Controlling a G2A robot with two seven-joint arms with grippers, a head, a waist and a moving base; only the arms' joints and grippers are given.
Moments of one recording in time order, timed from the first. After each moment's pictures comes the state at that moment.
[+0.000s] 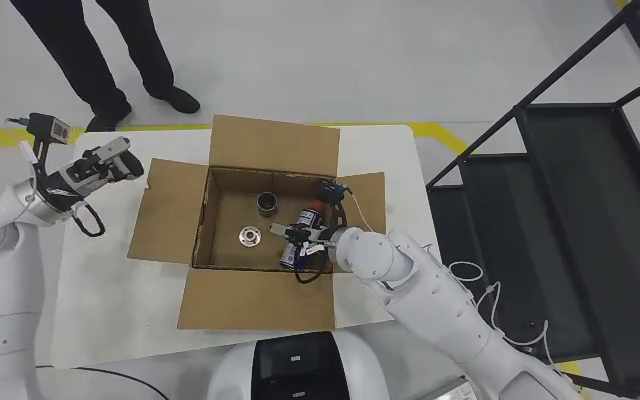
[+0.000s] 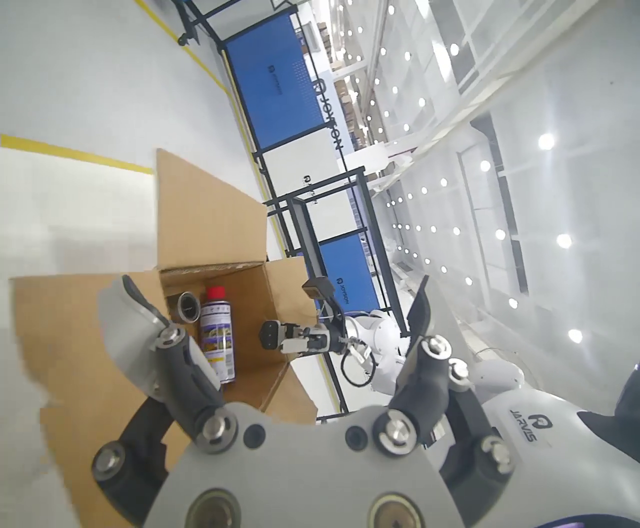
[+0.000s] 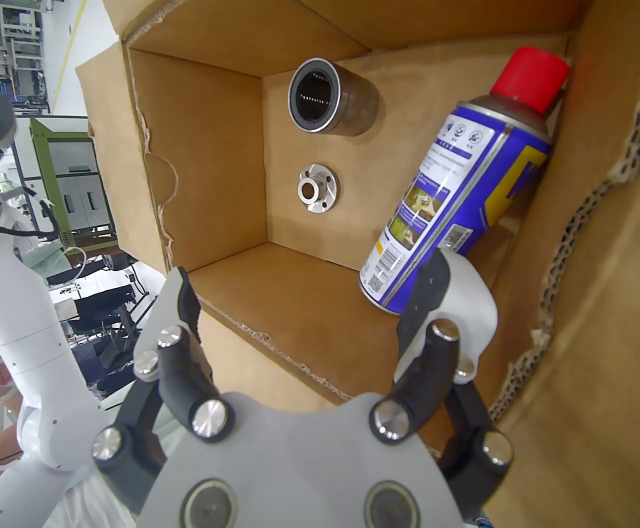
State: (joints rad) left arm 1.02 -1.01 -1.68 -1.24 -0.33 -0.33 -1.25; right arm -1.19 -1.23 0.92 -1.80 -0.34 0.58 0.65
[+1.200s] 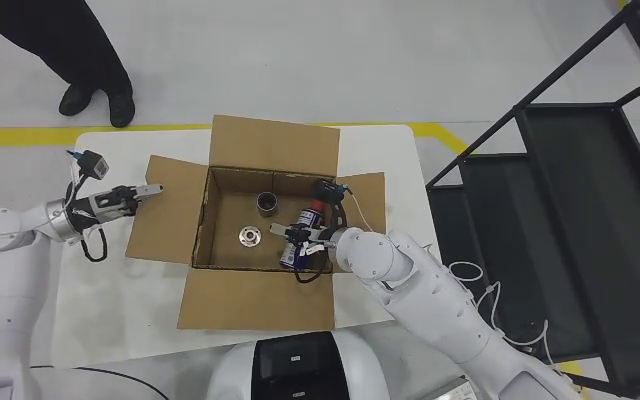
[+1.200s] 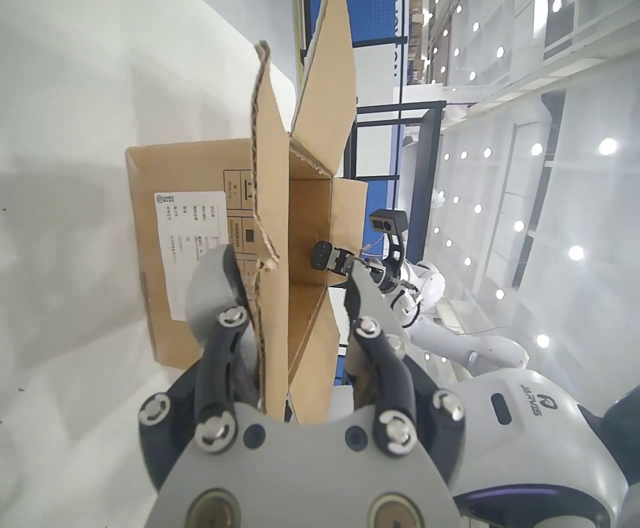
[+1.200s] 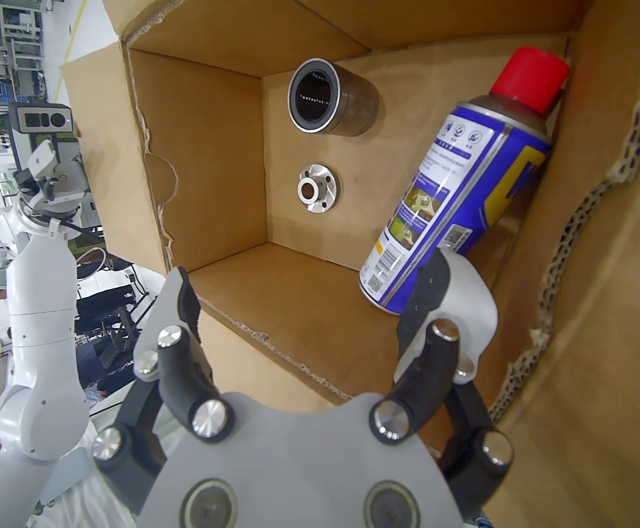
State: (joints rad) left arm 0.86 -0.97 -1.44 -0.86 -0.36 -0.38 -1.44; right arm -1.19 -1.23 0.92 -1.80 -0.34 0.58 0.65
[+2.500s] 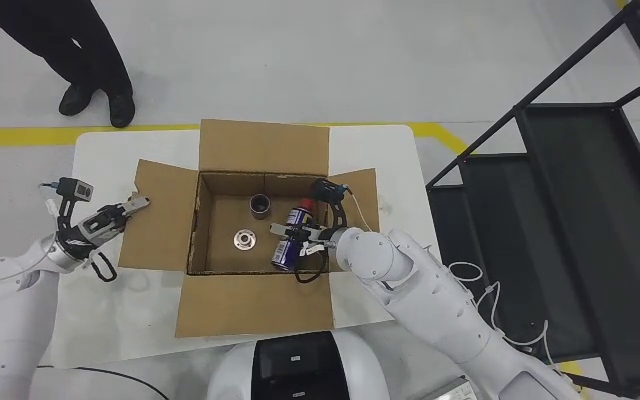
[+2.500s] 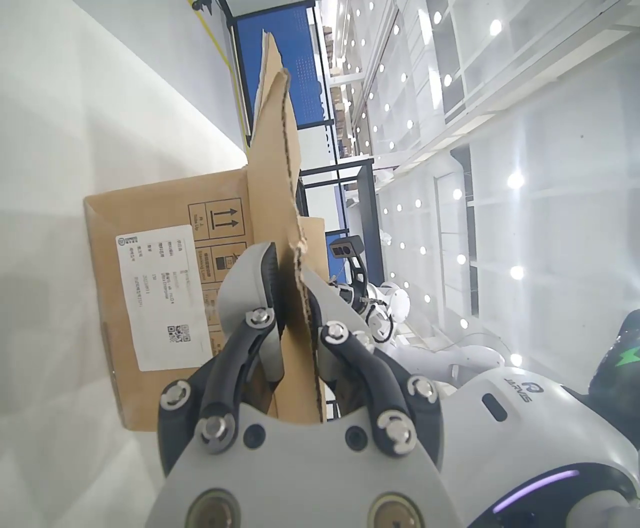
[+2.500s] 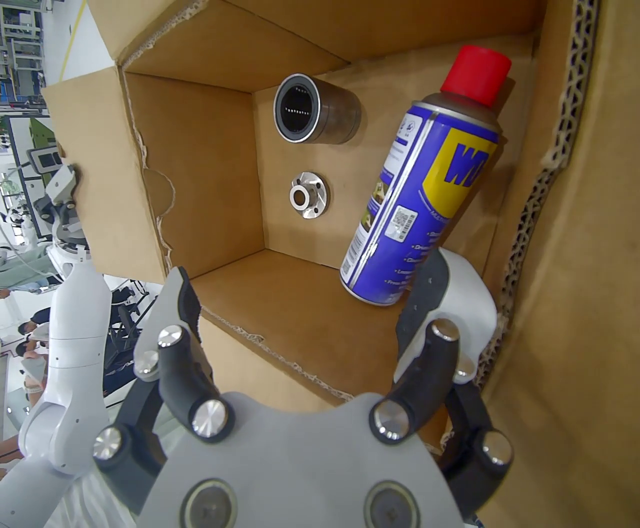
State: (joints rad) left arm 1.11 -0.92 -1.49 -0.99 -0.61 -0.53 -1.29; right arm -1.19 -1.23 0.92 -1.80 -0.34 0.58 0.65
